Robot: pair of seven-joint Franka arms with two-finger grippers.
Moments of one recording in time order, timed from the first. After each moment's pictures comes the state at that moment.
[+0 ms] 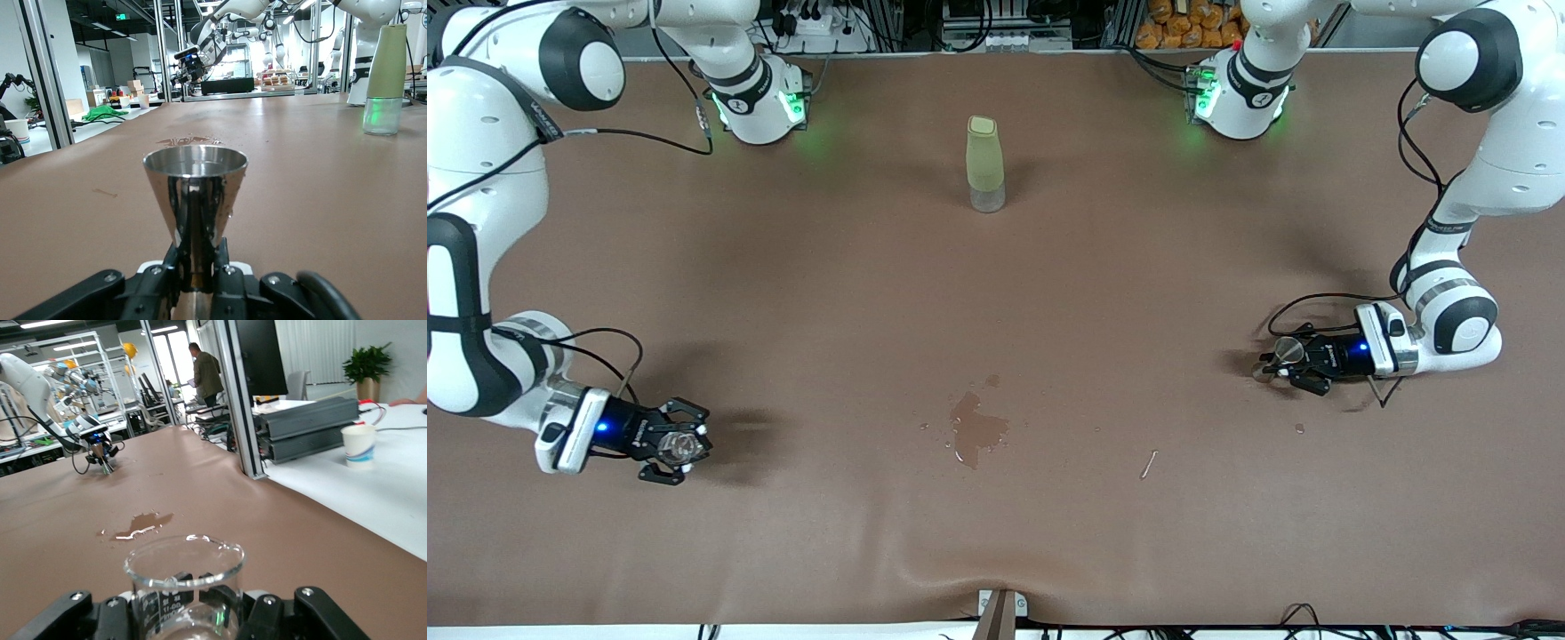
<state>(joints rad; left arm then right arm) 0.48 0.93 -0.14 -1.67 -1.12 1.63 2.66 -0.23 0.89 0.03 -1.41 1.39 1.78 -2.07</state>
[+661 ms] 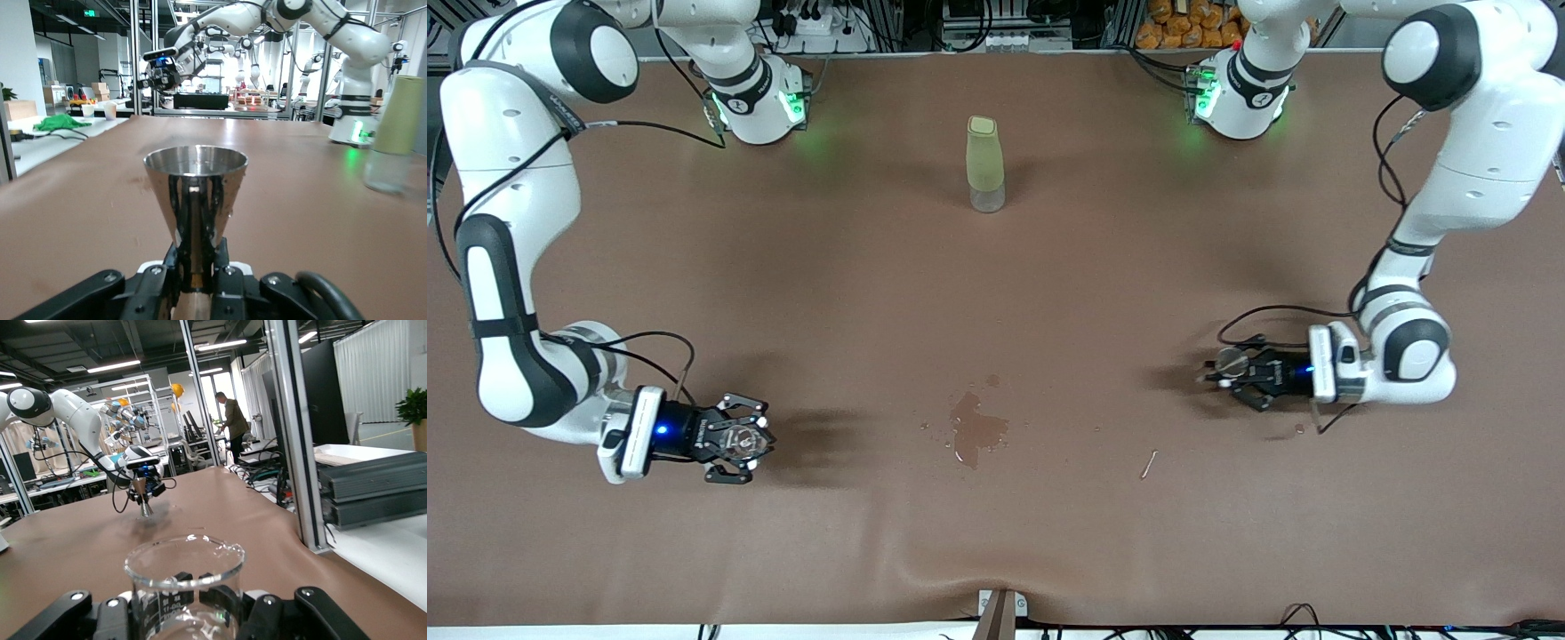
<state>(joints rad) 0.27 0.90 -0.23 -1.60 -1.20 1.70 2.44 -0.19 0.89 0.19 -1.39 1.43 1.78 -2.06</state>
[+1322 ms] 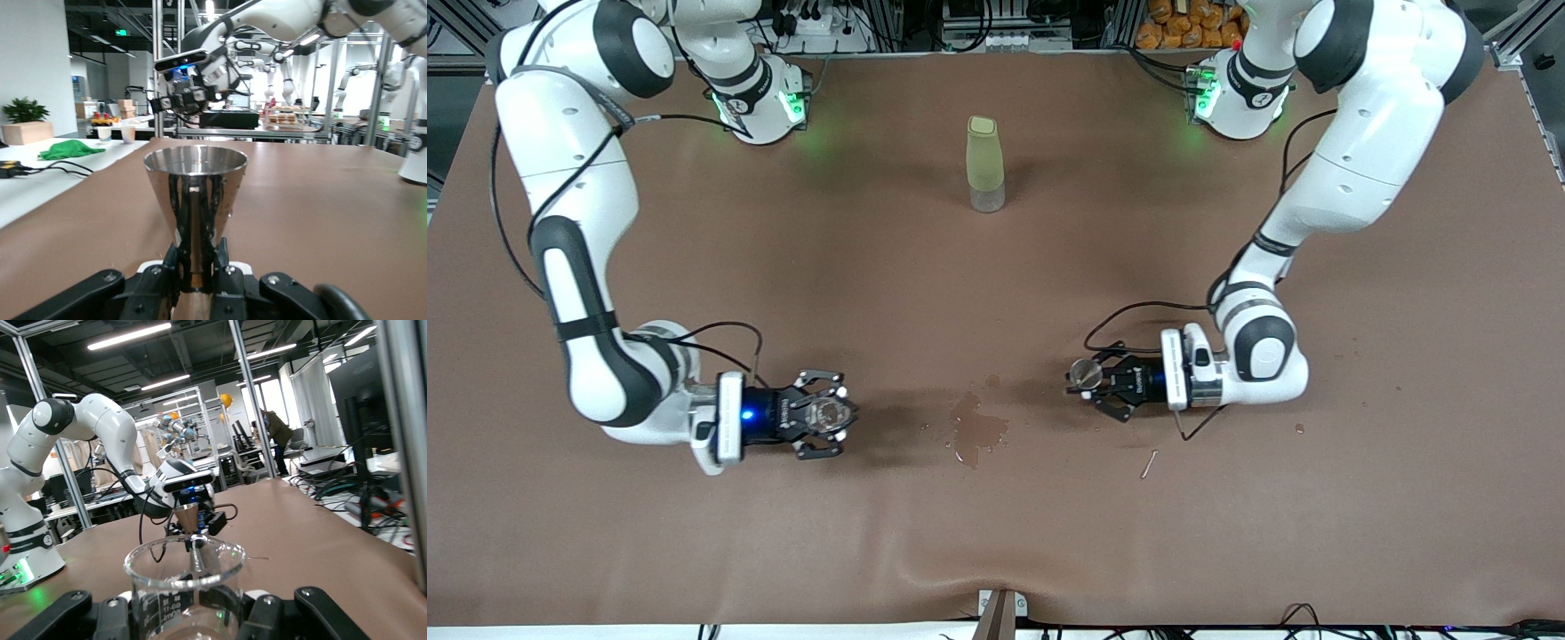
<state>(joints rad) -0.08 0.89 -0.25 -1.57 -1.60 1.95 2.45 -0.03 0.89 0.20 -1.39 1.47 1.74 -2.03</state>
